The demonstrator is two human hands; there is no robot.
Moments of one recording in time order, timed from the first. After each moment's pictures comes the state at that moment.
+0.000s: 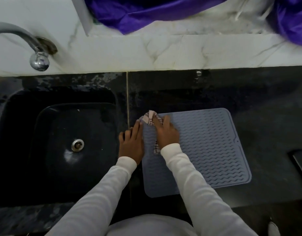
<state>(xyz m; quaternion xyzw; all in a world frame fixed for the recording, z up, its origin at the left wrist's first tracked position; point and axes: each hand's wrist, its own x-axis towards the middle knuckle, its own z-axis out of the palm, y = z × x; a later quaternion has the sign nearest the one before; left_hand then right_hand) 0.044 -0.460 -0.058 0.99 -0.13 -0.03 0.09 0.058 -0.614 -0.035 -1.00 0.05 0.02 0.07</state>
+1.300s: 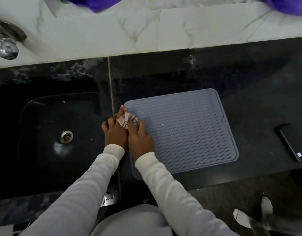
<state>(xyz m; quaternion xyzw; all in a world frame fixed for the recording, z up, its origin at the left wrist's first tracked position) 0.040 -0.470 -0.058 0.99 -0.08 -0.07 0.10 -0.010 -0.564 -0.017 -0.97 0.08 0.05 0.21</state>
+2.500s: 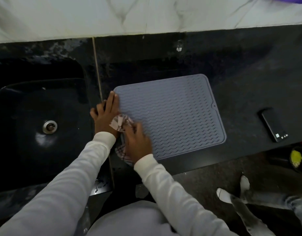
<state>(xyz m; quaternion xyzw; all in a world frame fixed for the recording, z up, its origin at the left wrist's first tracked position) 0.040 -0.461 -0.065 0.98 -0.14 -0.06 0.10 -0.065 -0.564 -0.022 -0.97 0.07 0.00 0.23</state>
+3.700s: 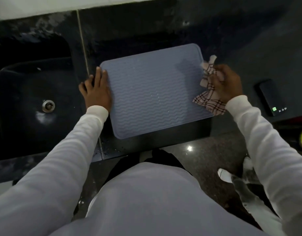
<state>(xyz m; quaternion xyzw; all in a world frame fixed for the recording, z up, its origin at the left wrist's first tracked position) 0.029 -0.485 -0.055 0.99 -0.06 -0.06 0.08 -0.076 -0.899 0.021 -0.93 0.19 -0.04 0.31</state>
